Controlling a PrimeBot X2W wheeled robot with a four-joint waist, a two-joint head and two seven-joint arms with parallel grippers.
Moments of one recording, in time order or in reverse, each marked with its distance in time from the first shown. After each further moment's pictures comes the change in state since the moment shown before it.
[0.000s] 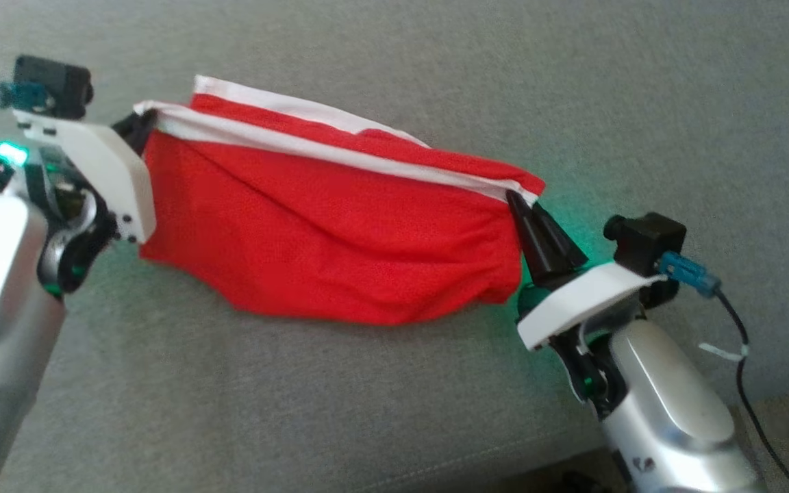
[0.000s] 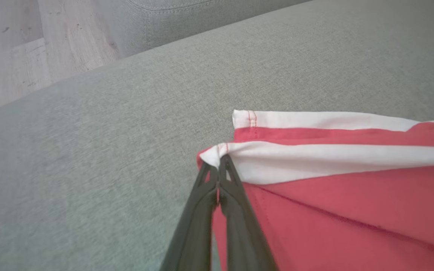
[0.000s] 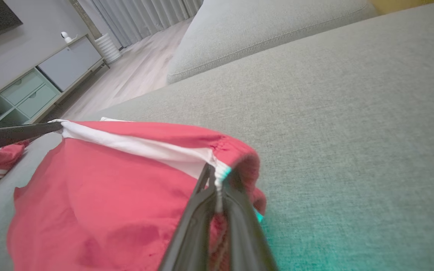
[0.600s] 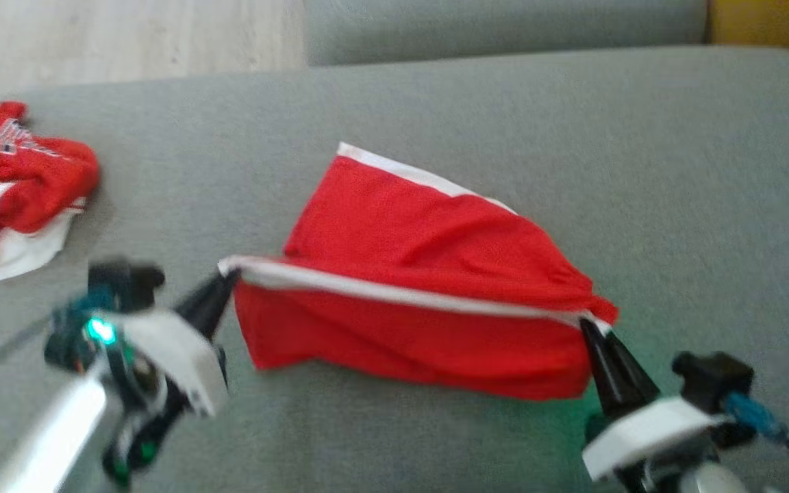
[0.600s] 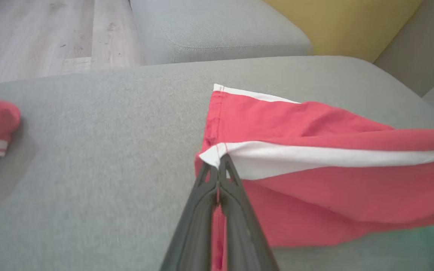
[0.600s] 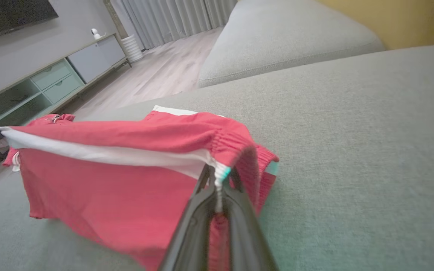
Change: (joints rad) left arm 0.534 -0.001 0.025 -0.420 -0.063 0.088 -0.181; right arm 0.482 0.003 -0.204 -0.343 -0.170 0.000 0.094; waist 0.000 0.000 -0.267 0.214
